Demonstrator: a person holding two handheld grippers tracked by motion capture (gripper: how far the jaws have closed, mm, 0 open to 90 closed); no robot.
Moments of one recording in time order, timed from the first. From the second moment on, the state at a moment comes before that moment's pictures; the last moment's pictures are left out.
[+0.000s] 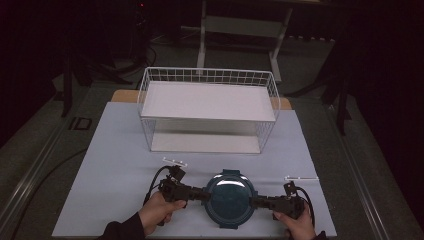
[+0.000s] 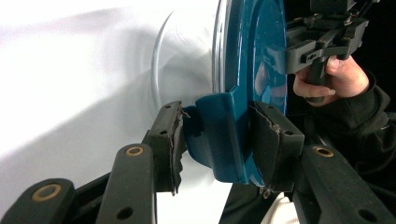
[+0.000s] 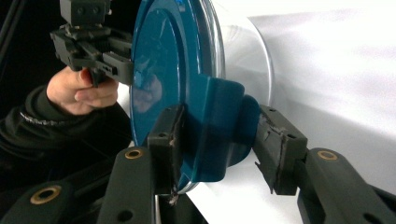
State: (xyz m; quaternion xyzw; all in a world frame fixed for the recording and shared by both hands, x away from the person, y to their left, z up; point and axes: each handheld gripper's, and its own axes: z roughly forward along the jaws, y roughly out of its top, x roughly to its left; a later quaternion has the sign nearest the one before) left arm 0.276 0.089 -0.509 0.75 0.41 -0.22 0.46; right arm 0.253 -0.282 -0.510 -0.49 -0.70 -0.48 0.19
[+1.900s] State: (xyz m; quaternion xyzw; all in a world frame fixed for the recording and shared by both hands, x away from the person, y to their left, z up) left arm 0.375 0.140 -0.502 0.73 0.42 -0.08 0.54; right arm 0.385 -0.226 -0.490 -0.41 -0.73 -0.54 0.08
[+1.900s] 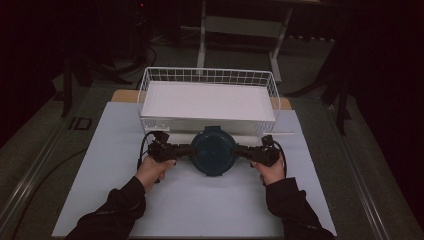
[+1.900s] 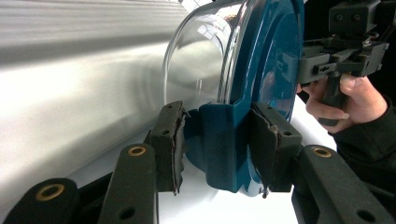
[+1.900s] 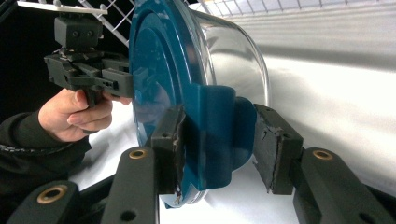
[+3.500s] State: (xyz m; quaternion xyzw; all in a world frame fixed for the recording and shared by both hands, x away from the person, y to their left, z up) left arm 0.399 0.134 -0.507 0.71 0.45 0.03 0.53; right arm 0.408 -0.209 -0.502 -0.46 -0.71 -0.53 -0.02
